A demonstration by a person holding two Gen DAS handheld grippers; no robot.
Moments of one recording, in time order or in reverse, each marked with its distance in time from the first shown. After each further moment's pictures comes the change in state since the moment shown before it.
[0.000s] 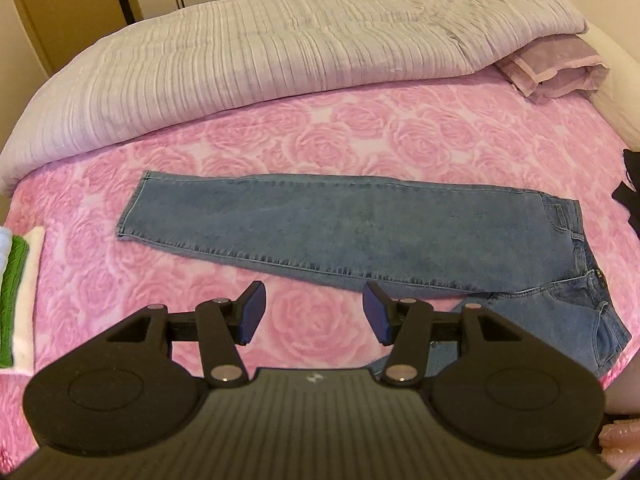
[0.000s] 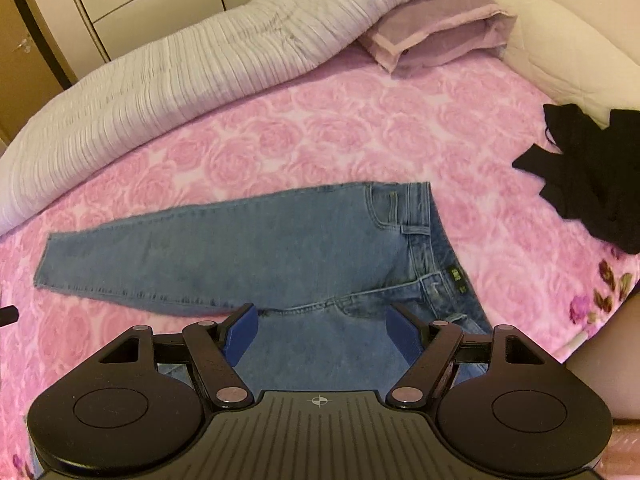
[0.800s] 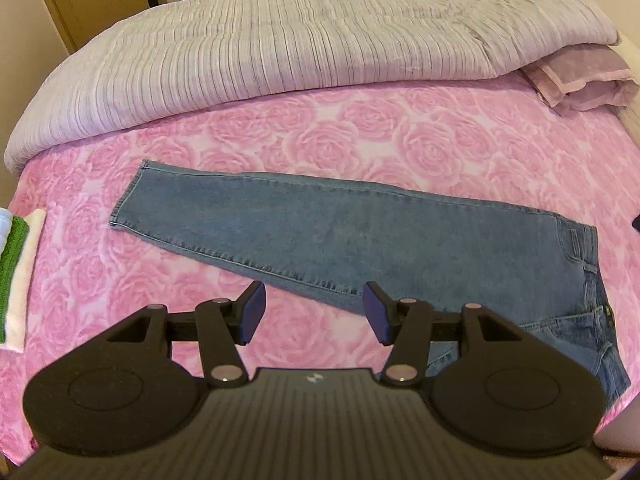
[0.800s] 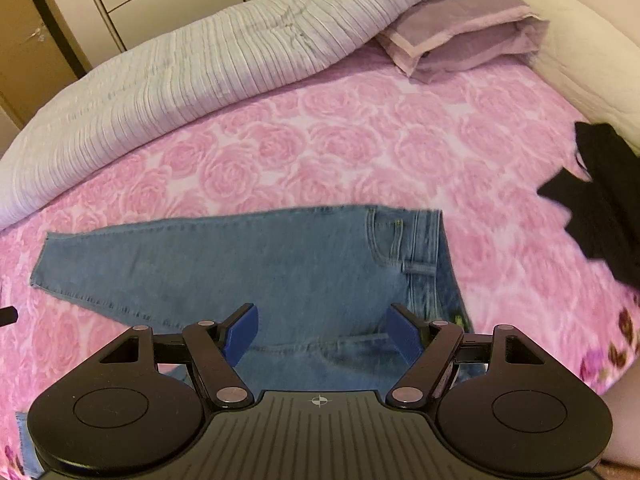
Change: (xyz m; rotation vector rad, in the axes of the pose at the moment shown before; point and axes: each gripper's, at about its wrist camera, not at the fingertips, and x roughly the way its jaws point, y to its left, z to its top) left arm 0.036 -0.045 0.026 -0.087 0.034 0.064; right arm 0.062 -0.050 0.063 -0.075 0.022 0.068
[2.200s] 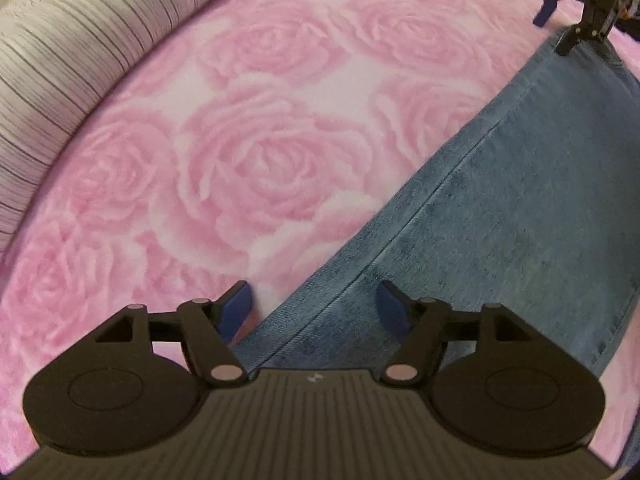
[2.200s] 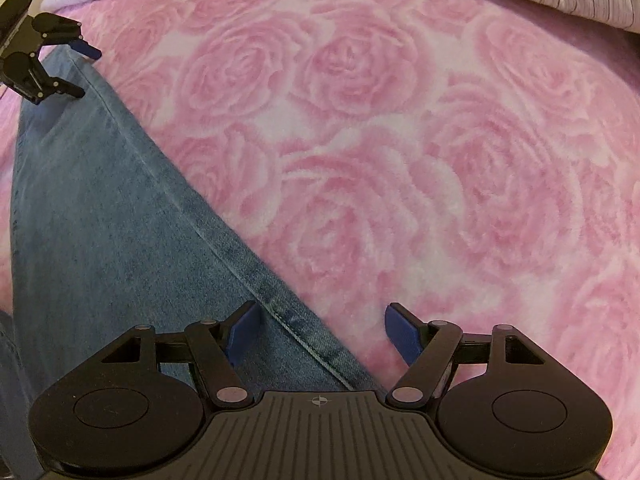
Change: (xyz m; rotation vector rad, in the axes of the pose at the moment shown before) left arm 0.354 0.039 0.130 0.810 0.139 -0.391; right arm 0.341 -0.031 0.128 -0.688 0.343 0.253
